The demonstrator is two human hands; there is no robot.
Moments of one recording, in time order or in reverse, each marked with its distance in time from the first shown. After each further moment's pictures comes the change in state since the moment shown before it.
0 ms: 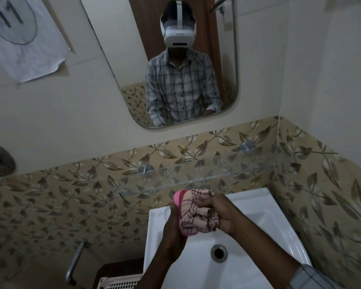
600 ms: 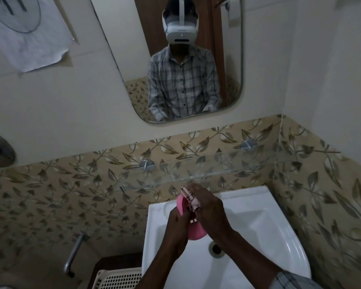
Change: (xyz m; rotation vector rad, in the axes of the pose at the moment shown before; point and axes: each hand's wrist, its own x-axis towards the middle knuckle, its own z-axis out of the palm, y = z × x) left_hand -0.006 -0.008 0.005 0.396 0.045 0.209; right_hand 0.011 0.048 0.009 -1.341 0.285 -1.172
